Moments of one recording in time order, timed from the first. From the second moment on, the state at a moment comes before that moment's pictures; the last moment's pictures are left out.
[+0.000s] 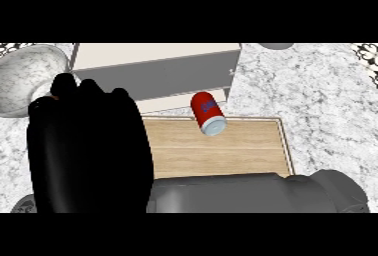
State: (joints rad) left arm -0.07 0.29 -0.06 -1.36 0.26 0.11 0.24; right arm -1.26 -0.02 0.77 -1.60 0.54 -0.21 1.20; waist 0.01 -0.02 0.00
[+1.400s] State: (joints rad) left arm -0.06 0.28 -0.04 -1.40 0.24 0.09 0.25; right arm -1.66 -0.08 0.24 -0.94 0.46 -0.02 0.95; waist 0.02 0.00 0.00
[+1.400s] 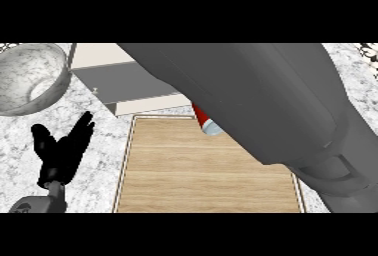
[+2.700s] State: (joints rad) left arm -0.07 0.26 -0.03 -1.39 0.20 0.07 0.25; right arm -1.72 -0.05 0.14 -0.50 0.57 -0.13 0.56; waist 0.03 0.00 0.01
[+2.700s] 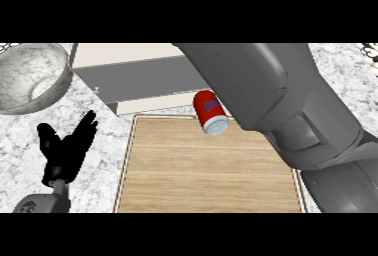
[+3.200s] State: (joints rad) left arm -0.07 0.25 -0.01 -1.39 0.20 0.06 0.24; right arm -1.72 -0.04 0.02 -0.49 0.52 -0.30 0.58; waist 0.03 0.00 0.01
